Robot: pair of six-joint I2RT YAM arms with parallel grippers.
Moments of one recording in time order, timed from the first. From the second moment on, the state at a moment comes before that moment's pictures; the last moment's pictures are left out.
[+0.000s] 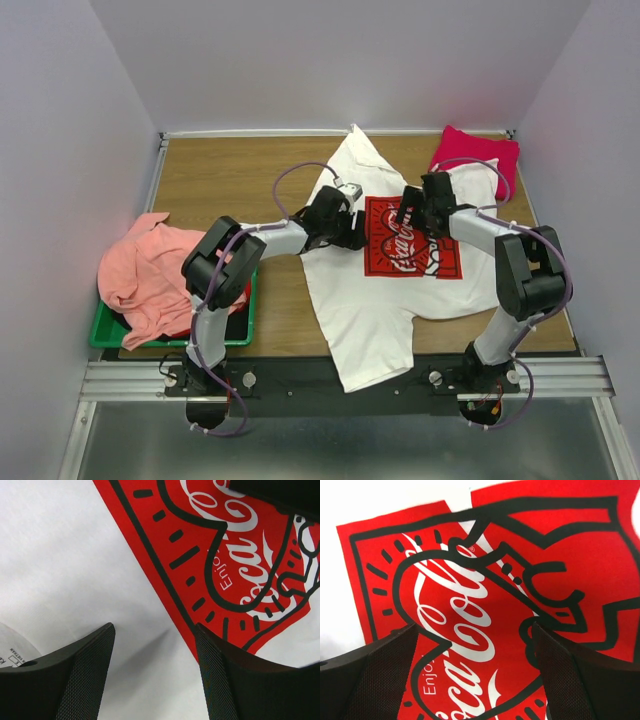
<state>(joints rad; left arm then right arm) -0.68 1.98 1.18 0.13 0.22 -0.35 0.24 1.72 1.00 -0.12 0.12 0.46</state>
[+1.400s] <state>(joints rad) -0.47 1.88 1.26 0.02 0.13 -0.27 0.38 1.83 1.25 -0.21 0.14 0.54</state>
